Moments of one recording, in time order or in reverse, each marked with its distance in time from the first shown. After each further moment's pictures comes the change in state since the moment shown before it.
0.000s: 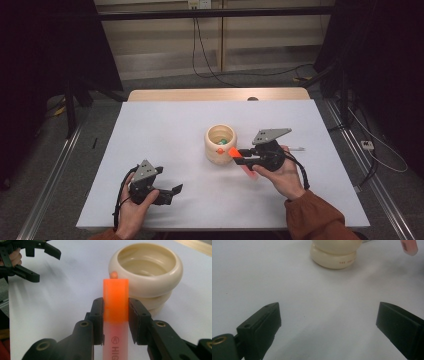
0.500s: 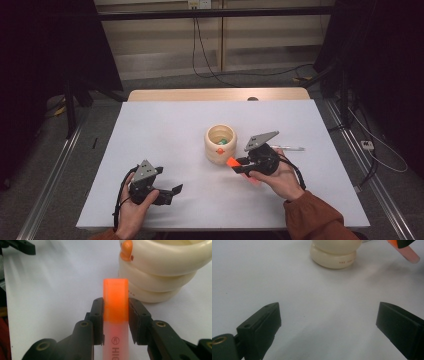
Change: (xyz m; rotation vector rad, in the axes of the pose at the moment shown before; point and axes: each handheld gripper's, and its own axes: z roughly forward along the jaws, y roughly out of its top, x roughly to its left) left arm 0.000 0.000 0.000 0.001 0.000 -0.001; right arm 0.004 -0.007 0.017 0.156 0.033 -0.026
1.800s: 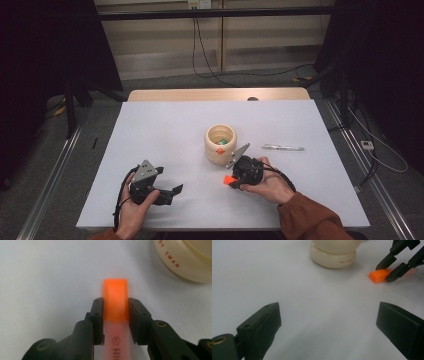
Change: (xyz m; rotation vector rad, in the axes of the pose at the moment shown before) left arm 0.000 0.000 0.001 0.000 -0.003 0.004; right arm 0.019 -0.006 0.048 0.324 0.016 -0.142
